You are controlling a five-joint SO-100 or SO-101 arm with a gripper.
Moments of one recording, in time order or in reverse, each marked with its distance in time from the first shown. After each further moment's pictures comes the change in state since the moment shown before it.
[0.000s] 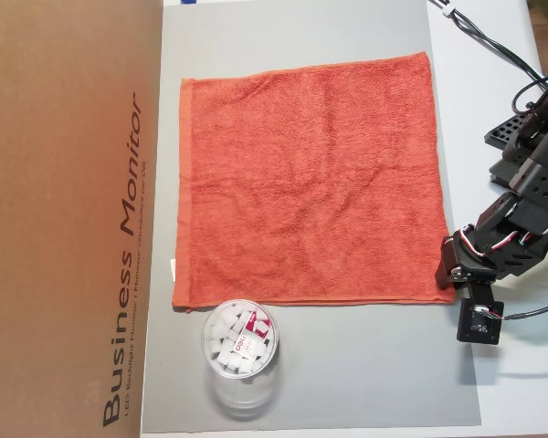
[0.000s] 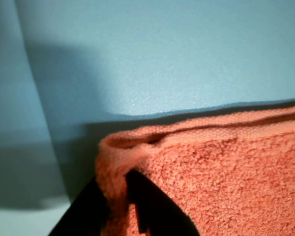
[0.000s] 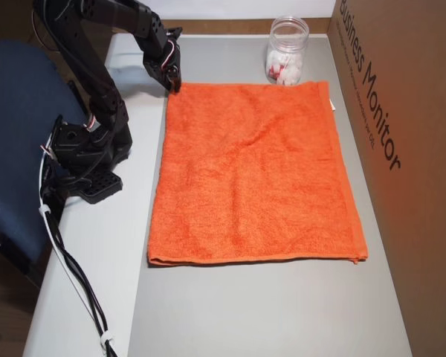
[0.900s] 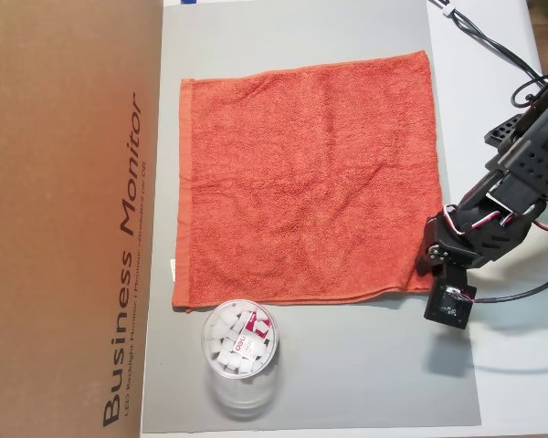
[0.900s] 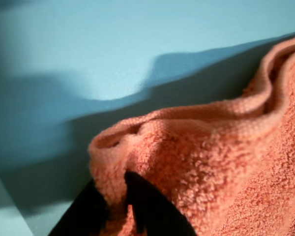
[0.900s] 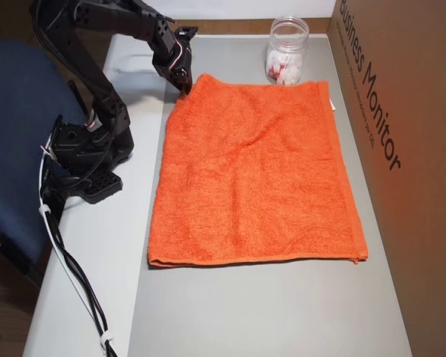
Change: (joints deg) arm 9.8 5.5 0.7 0.4 0.2
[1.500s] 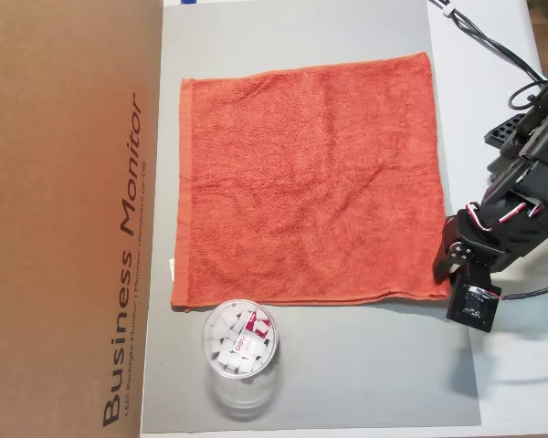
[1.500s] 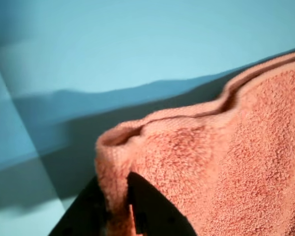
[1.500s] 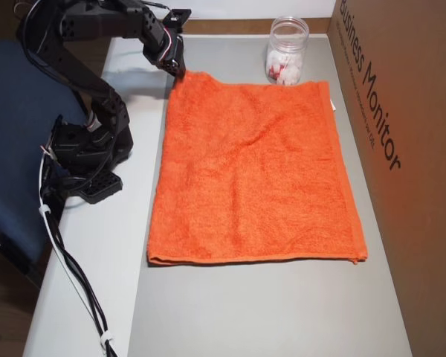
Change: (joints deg) arm -5.1 11.5 4.3 0.1 8.0
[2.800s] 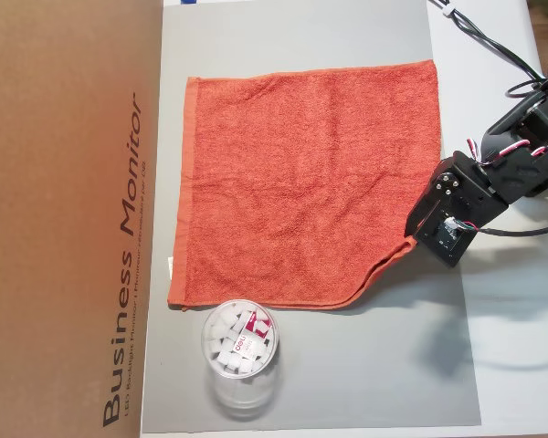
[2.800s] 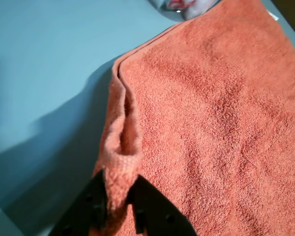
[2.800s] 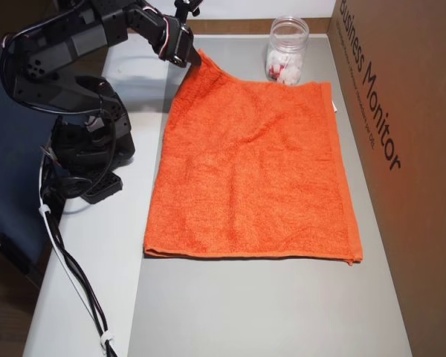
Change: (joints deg) arm 17.5 21.6 -0.9 8.8 1.8
